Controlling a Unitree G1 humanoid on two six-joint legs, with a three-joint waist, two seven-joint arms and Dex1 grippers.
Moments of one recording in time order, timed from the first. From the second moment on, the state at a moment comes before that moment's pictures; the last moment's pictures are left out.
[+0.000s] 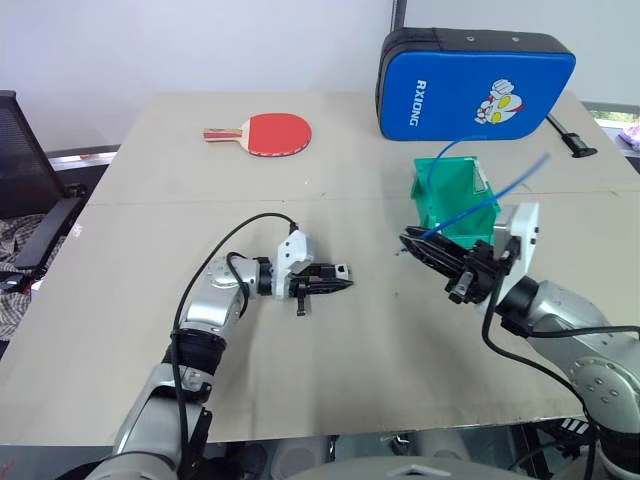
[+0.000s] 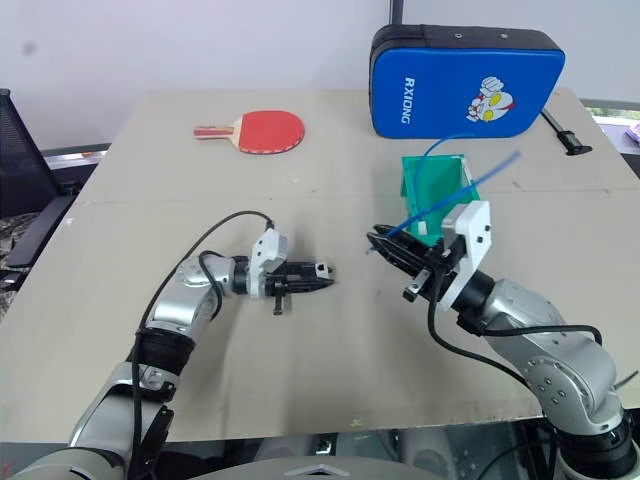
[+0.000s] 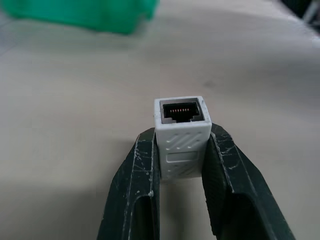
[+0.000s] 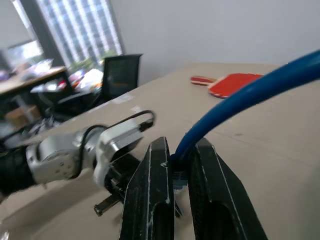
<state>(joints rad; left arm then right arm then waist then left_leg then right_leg) -0.50 0.45 -0.21 0.37 -0.26 0.01 -1.36 -0.25 -0.61 0.12 -0.62 0.80 0.58 0.48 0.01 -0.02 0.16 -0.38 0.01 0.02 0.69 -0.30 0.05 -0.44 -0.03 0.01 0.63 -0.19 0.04</state>
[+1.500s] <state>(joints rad) -0.63 0.37 -0.32 0.54 -0.10 -0.21 -1.39 -0.38 -0.56 0.31 -0.29 0.39 0.50 0.88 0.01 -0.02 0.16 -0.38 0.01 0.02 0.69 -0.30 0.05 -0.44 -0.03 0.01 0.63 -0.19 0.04</state>
